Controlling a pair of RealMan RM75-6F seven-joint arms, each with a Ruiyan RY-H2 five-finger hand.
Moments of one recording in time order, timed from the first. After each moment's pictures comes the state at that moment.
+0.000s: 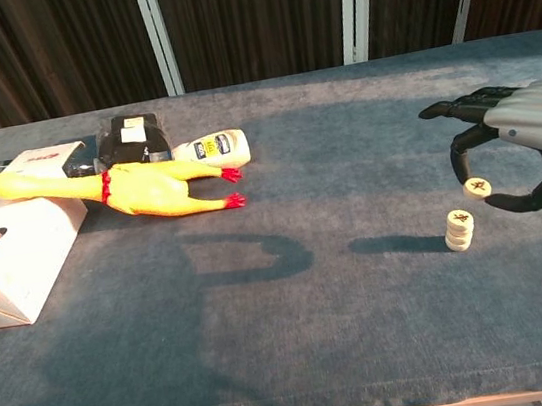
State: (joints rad) left arm -0.13 -1.11 0.01 -1.59 1.57 1.45 0.01; right arm 0.54 -1.40 -0.03 -1.42 -1.47 1.15 -0.27
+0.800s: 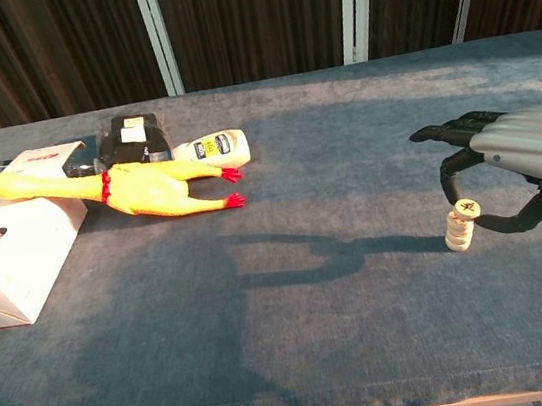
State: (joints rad) left arm -0.12 -1.11 0.01 -1.59 1.57 1.46 0.00; right arm 0.53 -1.47 -0.01 -1.36 -1.49 1.10 -0.26
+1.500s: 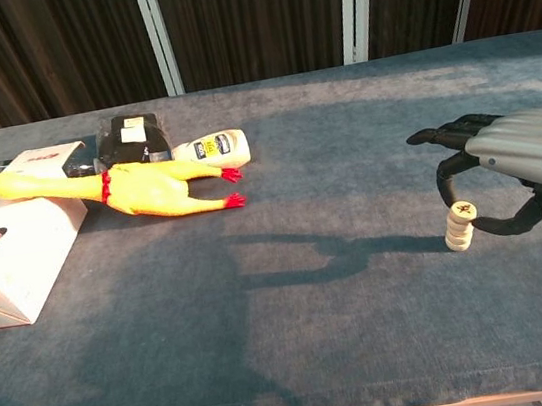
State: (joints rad) left arm -0.12 -1.11 0.01 -1.59 1.58 1.46 0.00; right arm 0.53 -1.48 0.00 -1.36 -1.49 1.09 -0.29
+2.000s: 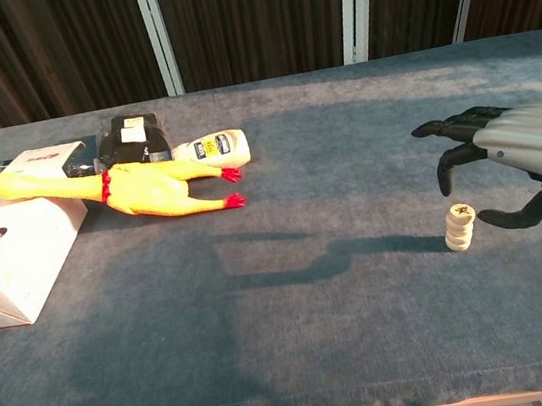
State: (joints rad) left arm -0.12 -1.10 0.01 -1.59 1.58 1.47 -0.01; right arm 0.51 -1.46 0.00 -1.38 -1.50 1.11 -0.28
